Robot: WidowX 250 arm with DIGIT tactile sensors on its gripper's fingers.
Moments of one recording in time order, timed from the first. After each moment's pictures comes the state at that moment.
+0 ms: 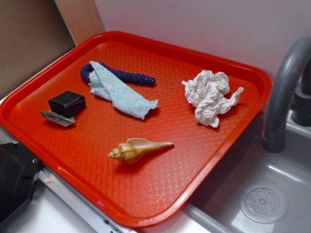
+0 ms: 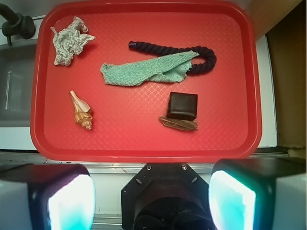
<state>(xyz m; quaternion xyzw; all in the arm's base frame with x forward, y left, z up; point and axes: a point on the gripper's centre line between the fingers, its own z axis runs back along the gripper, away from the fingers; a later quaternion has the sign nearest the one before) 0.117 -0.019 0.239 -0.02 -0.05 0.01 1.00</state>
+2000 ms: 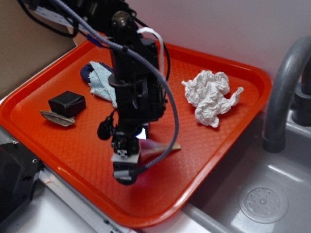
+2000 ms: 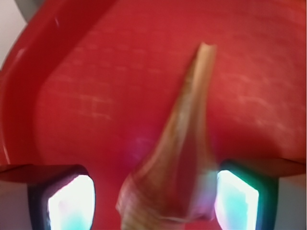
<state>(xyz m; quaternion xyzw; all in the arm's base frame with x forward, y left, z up) 0.165 -0.167 0.032 -0.09 0.09 -0.46 0.88</state>
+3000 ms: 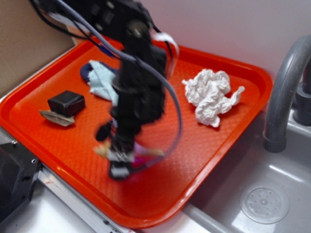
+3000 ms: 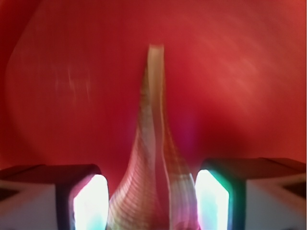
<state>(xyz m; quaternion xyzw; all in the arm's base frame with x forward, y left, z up) 0.166 -0.134 0.072 0.02 0.13 -0.34 0.93</state>
